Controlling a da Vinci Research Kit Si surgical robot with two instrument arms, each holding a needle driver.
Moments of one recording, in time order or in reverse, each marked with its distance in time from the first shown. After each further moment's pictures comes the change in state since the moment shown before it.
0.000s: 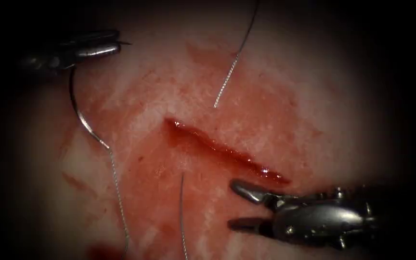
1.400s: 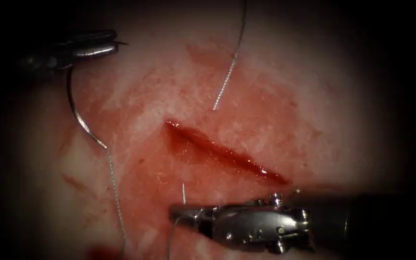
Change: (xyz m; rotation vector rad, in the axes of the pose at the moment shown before) right arm 0.002 -0.006 0.004 0.210 0.041 -0.030; left arm 0.000 0.000 0.000 -0.004 0.001 0.000
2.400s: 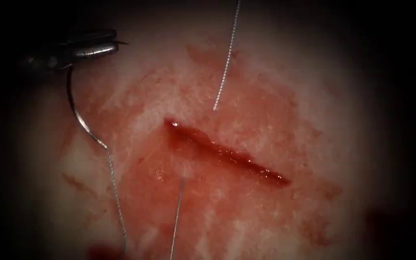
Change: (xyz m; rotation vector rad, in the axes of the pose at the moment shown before) right arm 0.016 -0.010 -0.005 0.120 0.094 -0.084; left arm 0.000 0.000 0.000 0.001 0.000 0.000
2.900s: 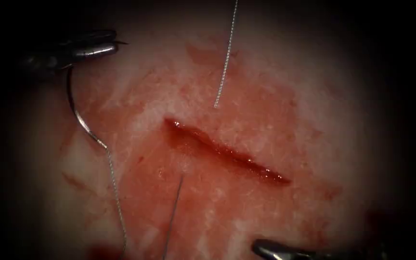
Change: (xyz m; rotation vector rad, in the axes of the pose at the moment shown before) right arm -0.013 0.010 -0.008 -0.296 -0.127 0.091; left arm 0.000 0.000 0.000 -0.001 0.000 0.000
